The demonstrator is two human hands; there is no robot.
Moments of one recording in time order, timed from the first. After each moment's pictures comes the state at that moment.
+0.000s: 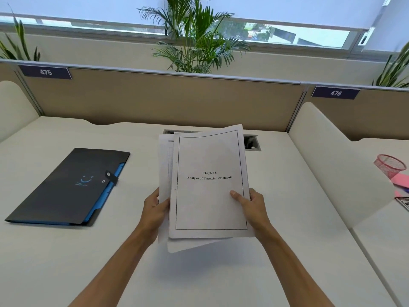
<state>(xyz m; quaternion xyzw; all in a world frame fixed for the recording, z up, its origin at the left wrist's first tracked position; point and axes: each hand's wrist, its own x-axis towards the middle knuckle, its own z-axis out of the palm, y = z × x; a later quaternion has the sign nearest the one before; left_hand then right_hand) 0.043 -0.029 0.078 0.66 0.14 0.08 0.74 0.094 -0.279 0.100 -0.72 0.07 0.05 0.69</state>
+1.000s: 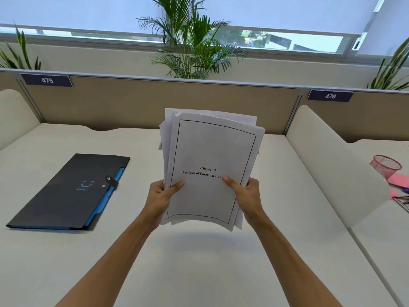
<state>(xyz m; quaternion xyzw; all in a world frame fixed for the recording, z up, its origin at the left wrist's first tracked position) 0.065 -0.035 0.117 0.61 0.08 0.05 0.79 0.098 -0.257 0.140 -0.65 -0.02 -0.01 0.76</state>
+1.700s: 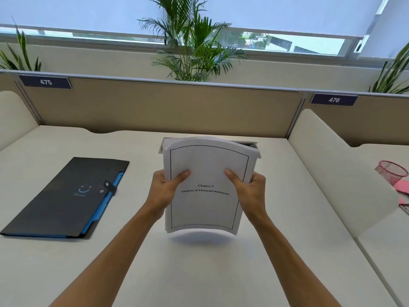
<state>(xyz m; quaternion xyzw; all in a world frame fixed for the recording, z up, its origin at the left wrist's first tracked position) 0.090 -0.039 0.154 0.67 0.04 0.11 0.74 0.110 -0.247 0.166 -0.69 -0.08 -0.12 0.71</state>
